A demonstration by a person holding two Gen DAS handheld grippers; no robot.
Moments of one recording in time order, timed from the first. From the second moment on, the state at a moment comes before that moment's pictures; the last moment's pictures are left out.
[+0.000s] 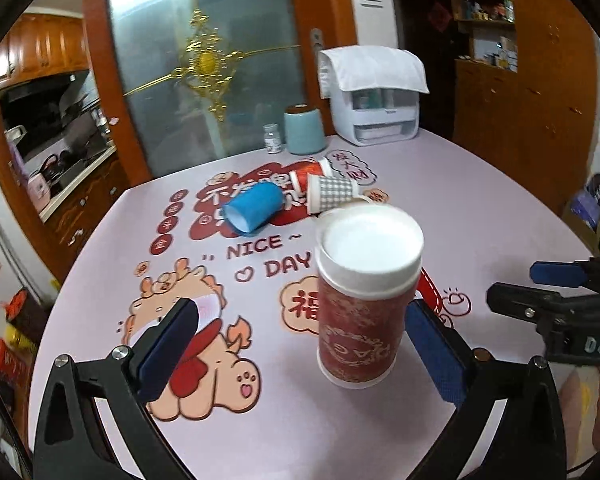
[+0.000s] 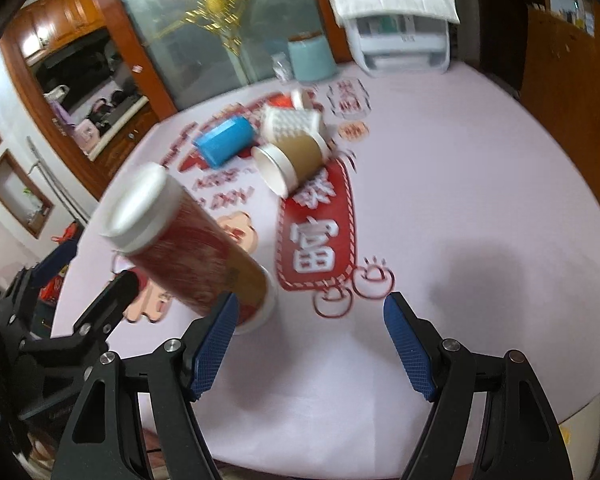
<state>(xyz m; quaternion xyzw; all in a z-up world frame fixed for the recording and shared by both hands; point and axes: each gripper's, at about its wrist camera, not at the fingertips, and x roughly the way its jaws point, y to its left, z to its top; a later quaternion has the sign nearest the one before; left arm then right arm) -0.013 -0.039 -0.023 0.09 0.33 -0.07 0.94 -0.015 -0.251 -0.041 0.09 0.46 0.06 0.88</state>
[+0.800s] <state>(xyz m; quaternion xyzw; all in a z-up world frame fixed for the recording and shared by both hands) -0.032 -0.020 0.050 0.00 0.38 -0.03 0.92 -0.078 -0.222 0.100 0.06 0.36 0.10 0.92</state>
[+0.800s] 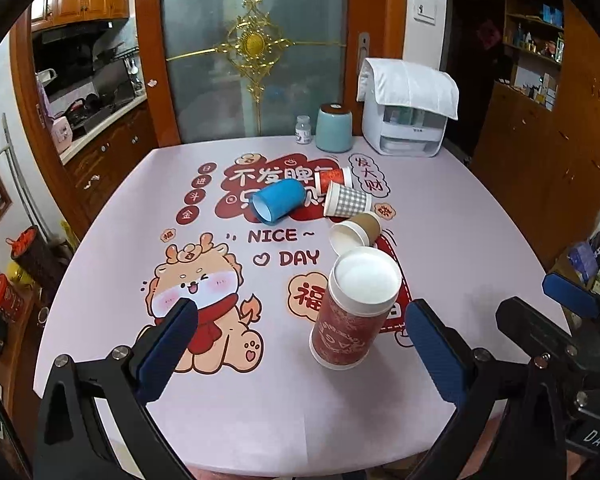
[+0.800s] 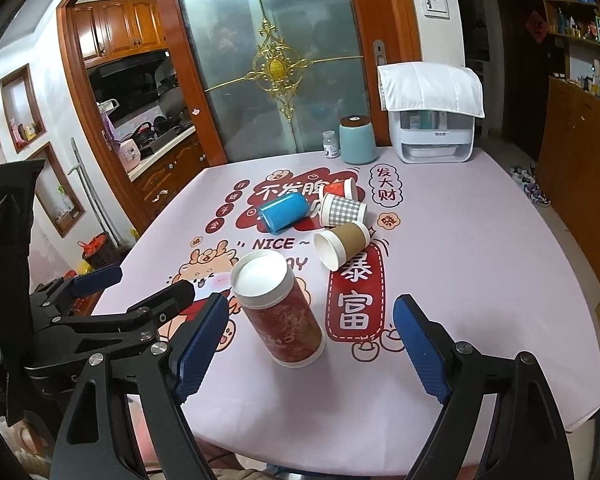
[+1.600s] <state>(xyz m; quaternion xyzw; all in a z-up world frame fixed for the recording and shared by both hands) -0.030 -0.018 0.049 0.00 0.38 -0.01 0.92 -0.071 -0.219 0.101 0.05 0.36 0.10 0.93</state>
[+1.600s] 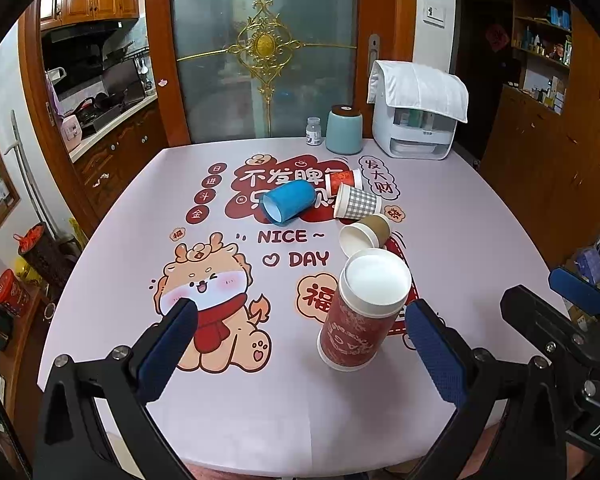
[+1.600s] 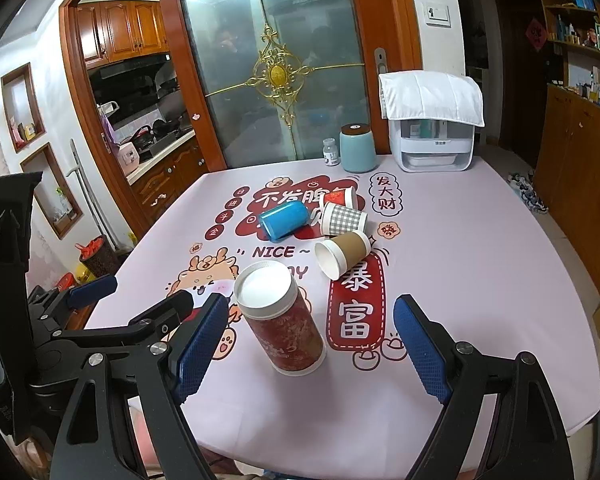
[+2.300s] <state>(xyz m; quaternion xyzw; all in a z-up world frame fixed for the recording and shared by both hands) -0.030 -0.017 0.049 0.00 0.38 -0.01 0.93 -0.064 -0.216 0.098 0.05 0.36 0.11 0.93</state>
